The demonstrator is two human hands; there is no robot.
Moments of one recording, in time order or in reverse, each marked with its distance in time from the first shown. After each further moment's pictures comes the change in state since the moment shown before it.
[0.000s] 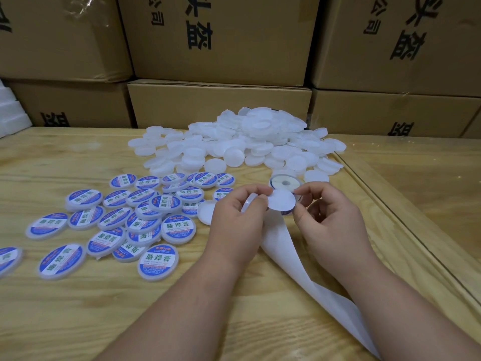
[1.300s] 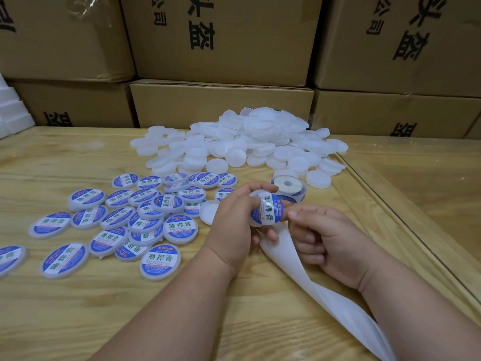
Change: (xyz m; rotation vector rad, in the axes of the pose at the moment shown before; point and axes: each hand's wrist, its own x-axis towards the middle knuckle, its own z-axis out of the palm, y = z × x) left_hand 0.006 0.004 -0.012 -0.159 -0.270 -0.074; right_hand 0.007 -0.001 -0.008 0.571 -0.491 0.581
